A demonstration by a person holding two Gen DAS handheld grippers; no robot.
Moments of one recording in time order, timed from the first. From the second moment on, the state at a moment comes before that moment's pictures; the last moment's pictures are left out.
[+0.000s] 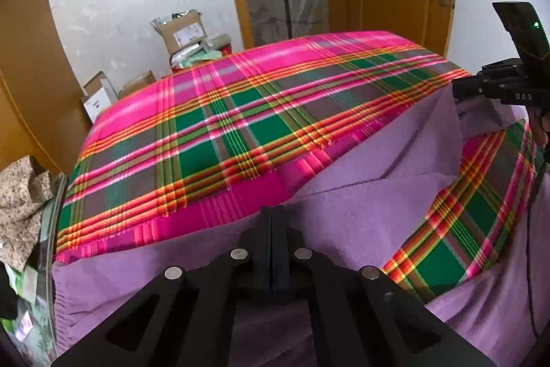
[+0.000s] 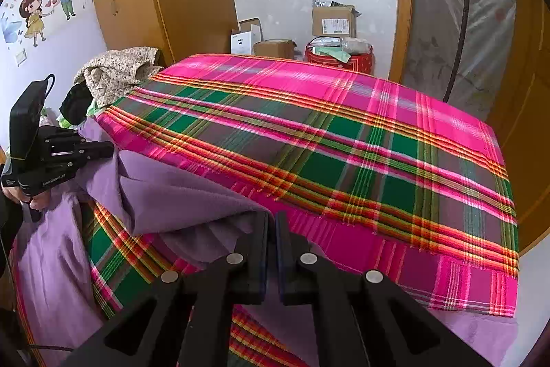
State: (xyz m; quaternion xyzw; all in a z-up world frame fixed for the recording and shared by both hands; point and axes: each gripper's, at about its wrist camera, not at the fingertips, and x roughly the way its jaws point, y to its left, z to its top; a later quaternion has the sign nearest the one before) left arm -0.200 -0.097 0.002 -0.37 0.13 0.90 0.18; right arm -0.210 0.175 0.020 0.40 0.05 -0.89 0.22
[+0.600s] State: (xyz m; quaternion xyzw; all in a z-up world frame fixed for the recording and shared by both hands) left arm -0.219 -0.144 0.019 -0.38 0.07 0.91 0.17; right arm -0.212 0.176 0.040 0.37 0.07 -0.89 0.25
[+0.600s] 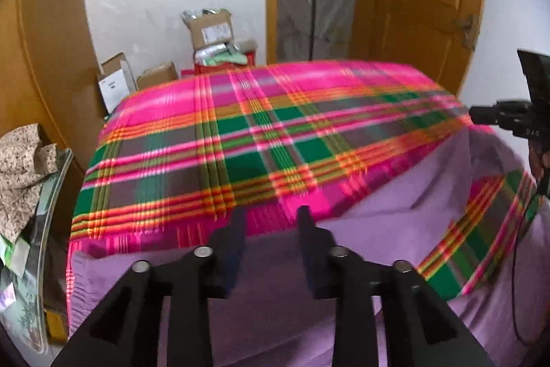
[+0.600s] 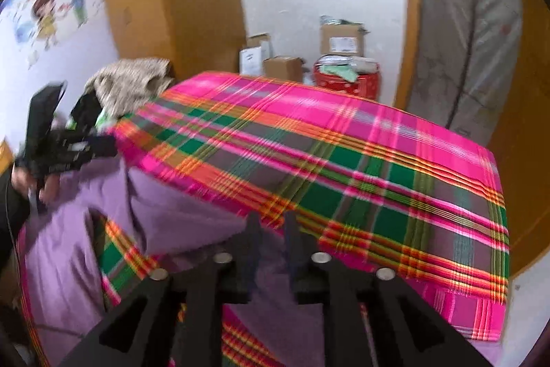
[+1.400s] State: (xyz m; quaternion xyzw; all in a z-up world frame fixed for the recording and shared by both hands) left arm -0.231 -0.127 -0.014 -0.42 0.14 0.87 0.21; right arm -0.223 0.181 0.008 0.41 0.11 -0.86 0.28
